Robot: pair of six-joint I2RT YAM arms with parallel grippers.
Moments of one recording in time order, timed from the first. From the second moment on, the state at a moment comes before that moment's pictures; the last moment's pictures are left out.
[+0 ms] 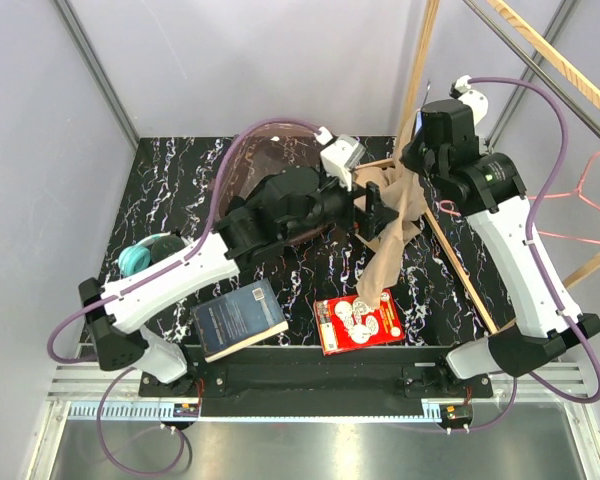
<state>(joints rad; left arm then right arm) -1.04 1.47 1.56 -0.22 -0.02 -0.35 0.46 1.43 1.87 -0.94 0.46 0.67</state>
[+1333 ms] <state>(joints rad) -1.05 1.70 1.80 -0.25 -0.03 -0.44 0.46 1.22 1.70 -0.81 0.36 0.68</state>
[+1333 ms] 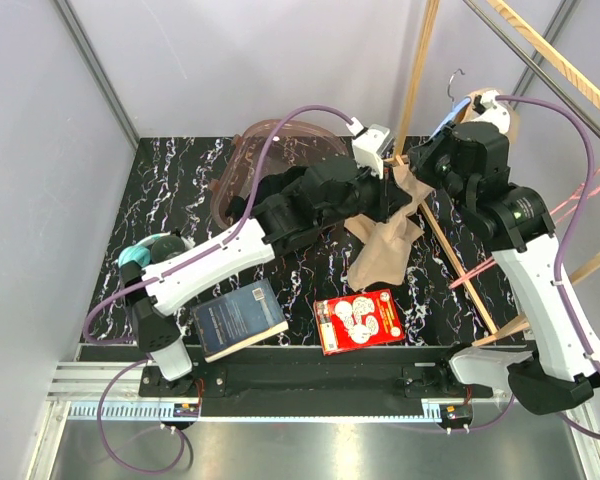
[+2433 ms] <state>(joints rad) -0.75 1.43 1.49 -0.34 0.25 -0.43 0.30 1.31 1.68 -0.62 -0.04 0.15</state>
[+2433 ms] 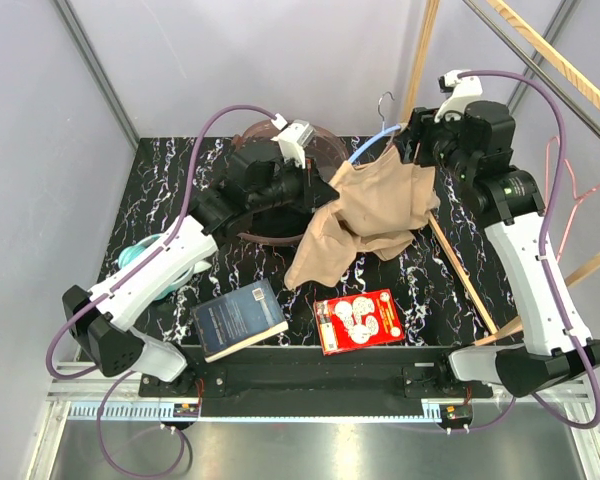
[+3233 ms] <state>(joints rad) -0.72 1.38 1.45 -0.29 0.39 -0.44 0.23 1.39 1.67 -0.42 -0.28 0.11</state>
